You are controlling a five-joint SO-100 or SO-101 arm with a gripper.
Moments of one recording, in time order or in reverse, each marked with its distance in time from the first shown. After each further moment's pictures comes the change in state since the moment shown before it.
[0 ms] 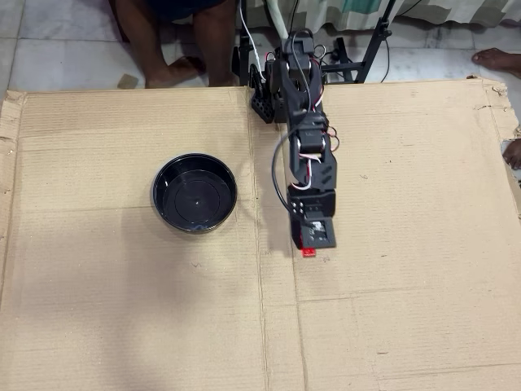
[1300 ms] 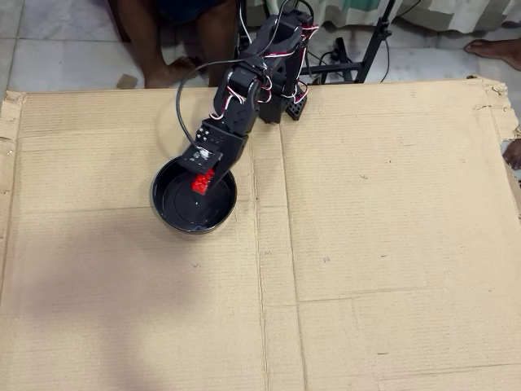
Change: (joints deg) arm 34.8 28.2 25.2 0.0 -2.8
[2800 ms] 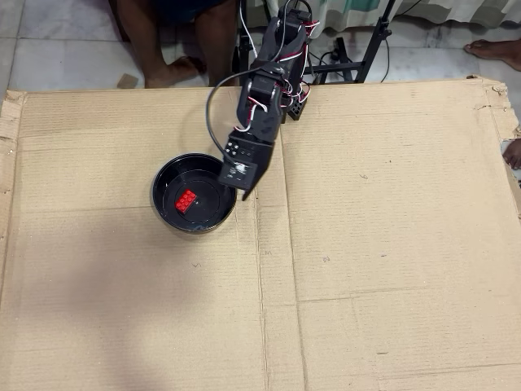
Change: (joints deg) arm -17.0 2.1 1.5 0.0 -0.2
